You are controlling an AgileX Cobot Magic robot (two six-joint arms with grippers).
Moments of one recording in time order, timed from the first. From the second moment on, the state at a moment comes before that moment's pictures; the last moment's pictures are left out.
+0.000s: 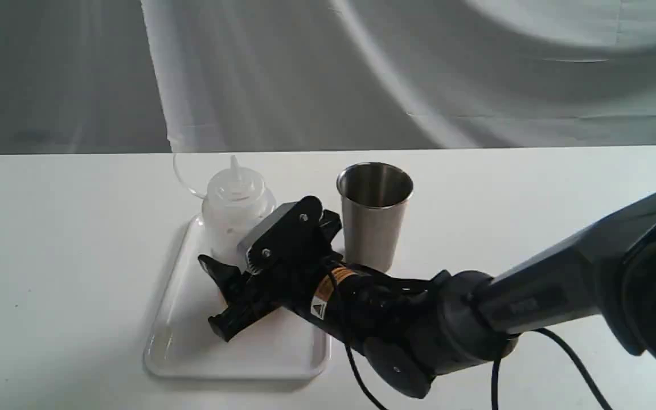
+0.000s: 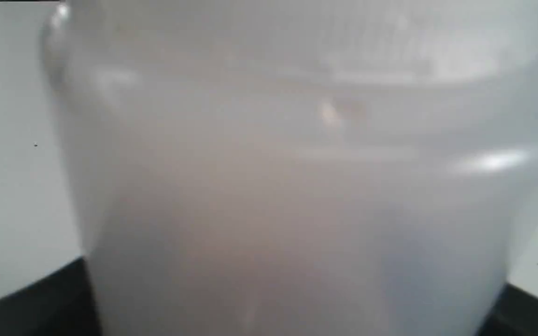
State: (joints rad) left arm -0.08 0.00 0.00 0.04 0.27 0.06; right arm 0.54 2.26 -1.15 -0.18 -0.88 -0.07
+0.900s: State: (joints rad) left arm -0.08 0.00 0.00 0.04 0.27 0.06; right arm 0.54 2.31 -1.15 -0.17 -0.91 -0.07
